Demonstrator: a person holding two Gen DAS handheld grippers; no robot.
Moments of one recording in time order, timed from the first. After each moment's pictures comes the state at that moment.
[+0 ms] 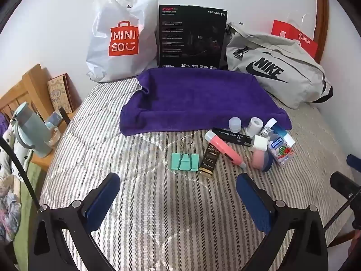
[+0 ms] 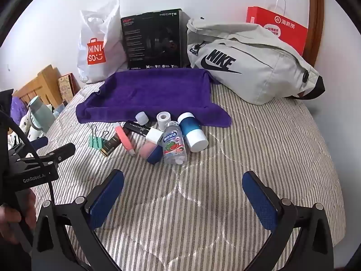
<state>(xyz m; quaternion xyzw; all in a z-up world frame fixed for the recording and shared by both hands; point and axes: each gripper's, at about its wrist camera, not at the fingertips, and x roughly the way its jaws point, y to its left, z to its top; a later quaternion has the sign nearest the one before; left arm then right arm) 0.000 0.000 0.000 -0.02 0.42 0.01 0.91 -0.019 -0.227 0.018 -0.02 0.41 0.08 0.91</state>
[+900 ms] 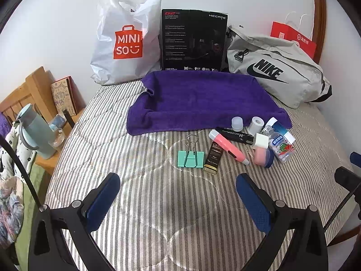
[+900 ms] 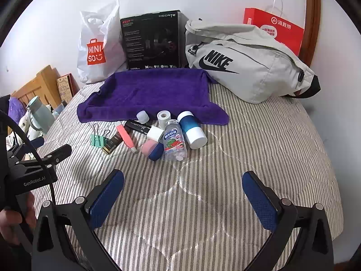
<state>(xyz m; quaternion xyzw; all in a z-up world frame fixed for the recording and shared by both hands) -0.014 0.004 0.003 0.00 0.40 0.03 0.91 -0.031 -0.226 0.021 -0.02 0.41 0.07 0.91</state>
